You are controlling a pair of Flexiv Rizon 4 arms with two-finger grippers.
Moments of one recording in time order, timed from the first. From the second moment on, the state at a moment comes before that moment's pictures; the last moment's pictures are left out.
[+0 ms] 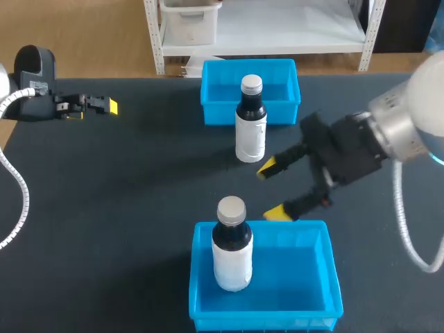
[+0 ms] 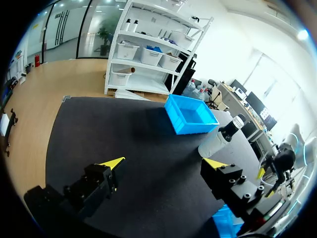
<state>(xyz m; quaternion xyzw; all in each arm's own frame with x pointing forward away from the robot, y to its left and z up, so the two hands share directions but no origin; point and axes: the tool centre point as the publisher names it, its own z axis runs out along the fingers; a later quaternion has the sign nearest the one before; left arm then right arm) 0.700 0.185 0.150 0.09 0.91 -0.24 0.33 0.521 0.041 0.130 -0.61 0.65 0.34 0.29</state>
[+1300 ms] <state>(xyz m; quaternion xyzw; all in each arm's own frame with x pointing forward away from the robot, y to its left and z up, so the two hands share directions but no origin) 0.700 0.185 0.150 0.09 0.91 -0.24 0.33 0.737 -0.019 0.143 -0.58 0.67 0.30 0.35</state>
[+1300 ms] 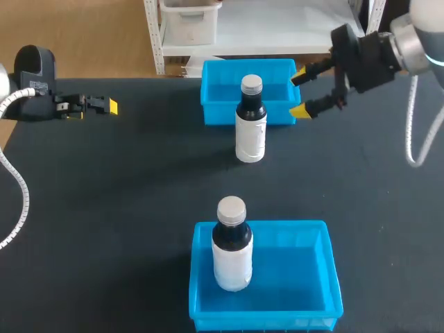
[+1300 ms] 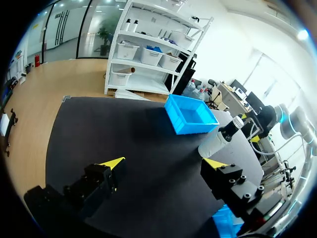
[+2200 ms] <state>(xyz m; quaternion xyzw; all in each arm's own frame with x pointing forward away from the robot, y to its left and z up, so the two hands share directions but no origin) 0.700 0.185 0.150 0.09 0.91 -0.24 0.33 0.758 0.047 0.125 -0.59 0.65 0.35 0.33</state>
